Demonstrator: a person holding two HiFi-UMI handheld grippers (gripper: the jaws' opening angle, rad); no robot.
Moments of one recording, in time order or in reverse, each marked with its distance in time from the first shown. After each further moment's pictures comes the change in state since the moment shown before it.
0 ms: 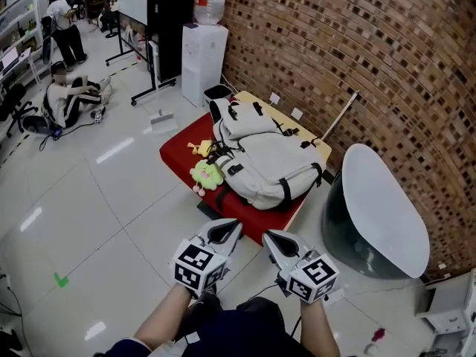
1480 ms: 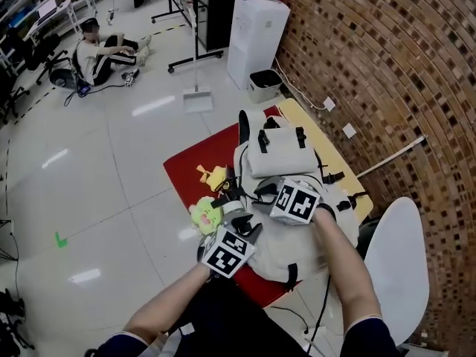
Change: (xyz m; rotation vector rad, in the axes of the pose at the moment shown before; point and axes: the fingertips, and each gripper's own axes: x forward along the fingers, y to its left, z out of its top) left arm 0.216 0.190 -0.036 -0.019 0.380 0.227; right arm 0.306 -0.208 -0.047 -0.661 0.747 0.738
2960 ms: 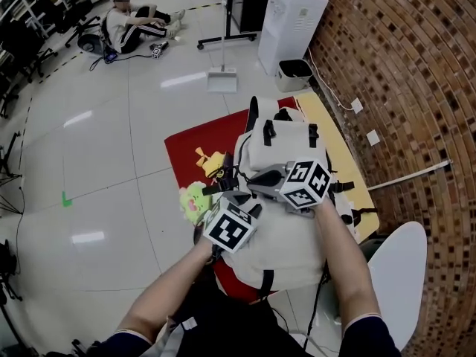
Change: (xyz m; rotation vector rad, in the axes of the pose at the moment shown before) left arm 0.044 0.029 0.019 -0.180 0.159 0.157; right arm -0.013 -0.024 0.011 0.145 -0.287 0.320
